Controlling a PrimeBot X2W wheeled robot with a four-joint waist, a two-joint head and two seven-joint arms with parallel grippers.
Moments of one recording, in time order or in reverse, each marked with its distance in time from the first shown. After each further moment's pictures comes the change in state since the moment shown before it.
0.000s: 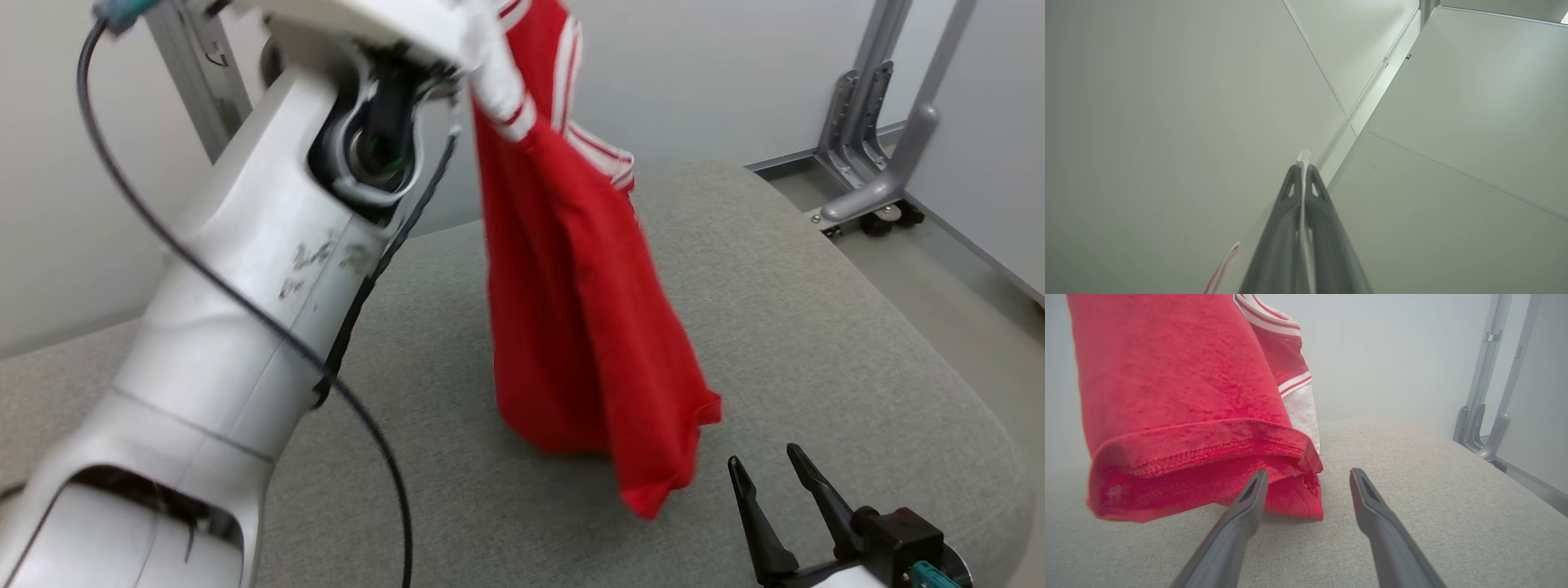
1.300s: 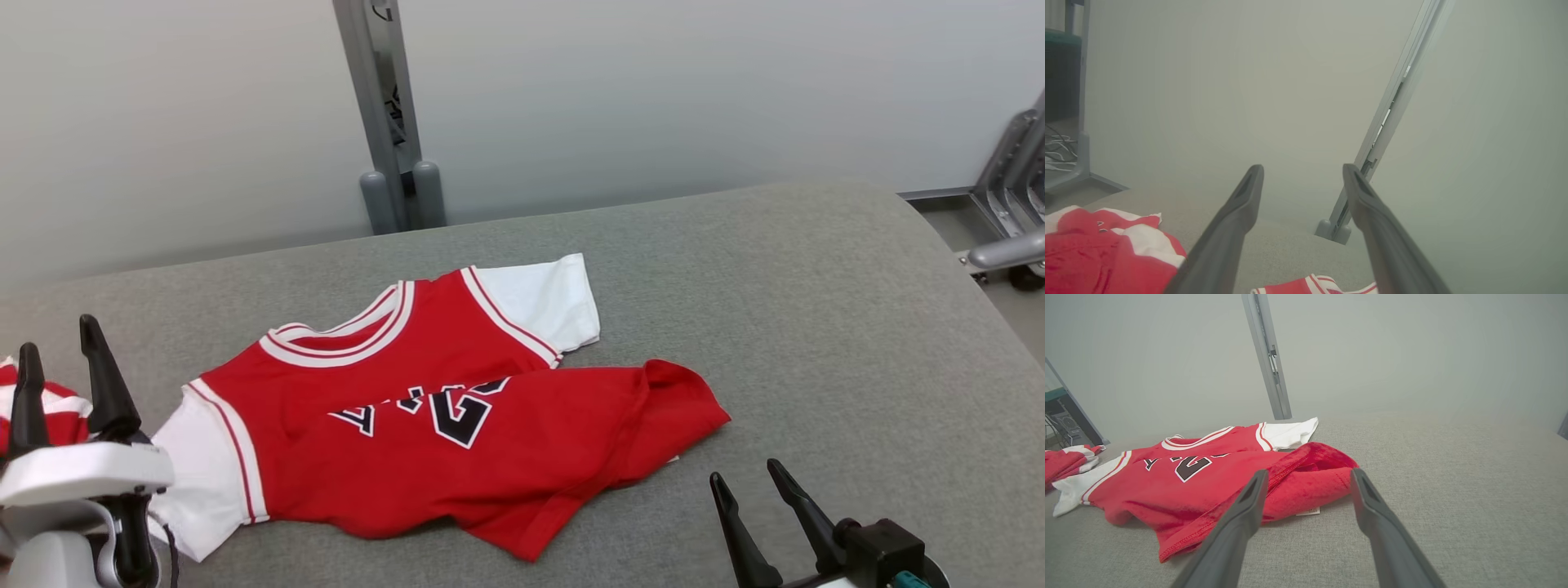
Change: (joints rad) left arm 0.906 0.006 1.034 -0.243 1.080 -0.180 -0.001; right arm 0.011 0.001 0.041 0.009 0.026 0.000 0.000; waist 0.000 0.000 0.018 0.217
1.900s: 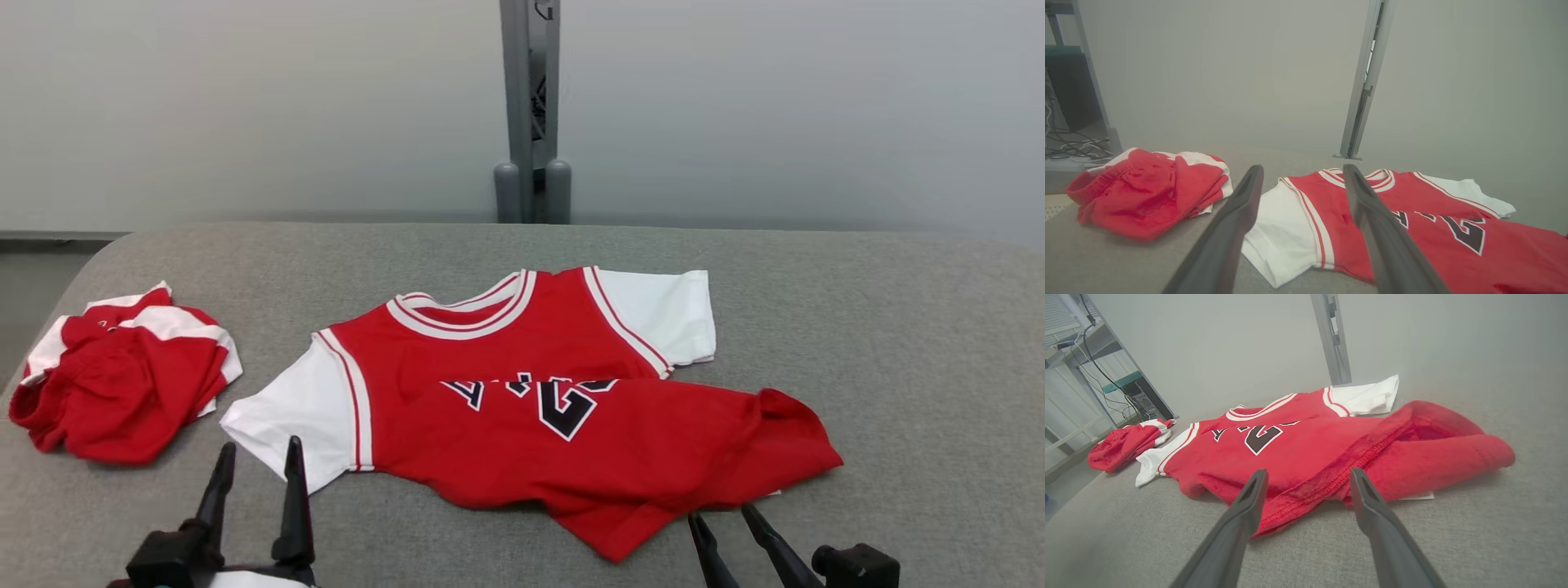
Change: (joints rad) left arm 0.335 -0.004 -0.373 -0.236 0.067 0.108 -0.001; right arm 0.006 0.000 0.067 0.082 0.142 0.000 0.000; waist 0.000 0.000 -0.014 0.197
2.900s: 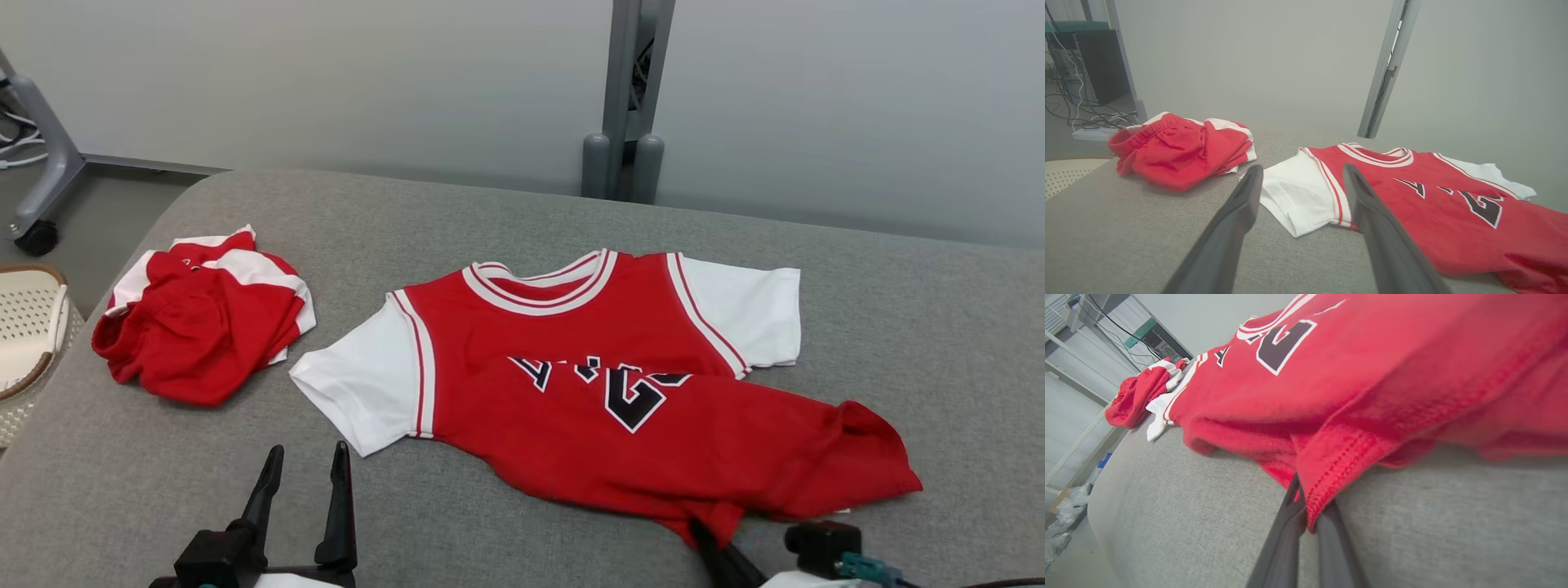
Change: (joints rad) left arm 0.018 0.001 -0.145 -0.009 -0.027 0.066 0.000; right arm -0.224 -0.006 0.246 0.402 0.359 0.000 -0.004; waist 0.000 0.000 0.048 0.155
